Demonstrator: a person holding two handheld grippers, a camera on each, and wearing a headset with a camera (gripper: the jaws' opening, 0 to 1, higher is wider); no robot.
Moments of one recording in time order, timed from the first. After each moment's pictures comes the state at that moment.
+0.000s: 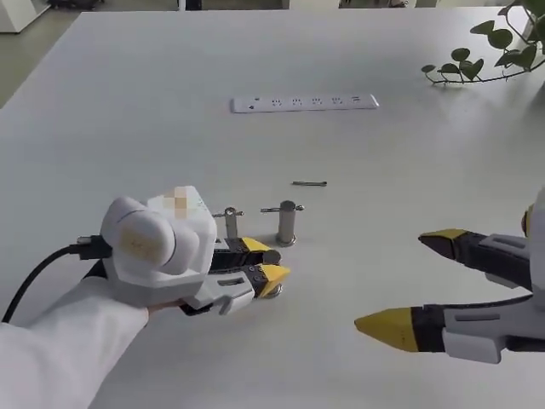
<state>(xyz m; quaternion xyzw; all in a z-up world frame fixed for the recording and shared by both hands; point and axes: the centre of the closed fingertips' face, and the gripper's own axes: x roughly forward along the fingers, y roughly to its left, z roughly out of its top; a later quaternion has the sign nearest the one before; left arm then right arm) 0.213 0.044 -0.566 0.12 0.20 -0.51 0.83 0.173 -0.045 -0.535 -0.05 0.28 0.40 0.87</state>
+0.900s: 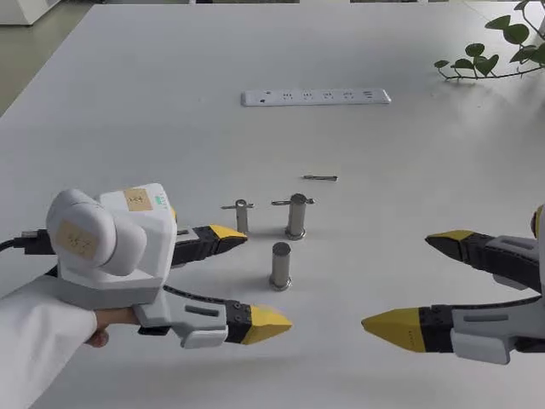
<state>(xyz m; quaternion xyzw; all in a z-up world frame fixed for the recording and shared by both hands) 0.175 0.079 -0.555 0.09 0.23 -0.54 0.81 0.168 -0.042 -0.540 -0.05 0.29 0.41 0.87</state>
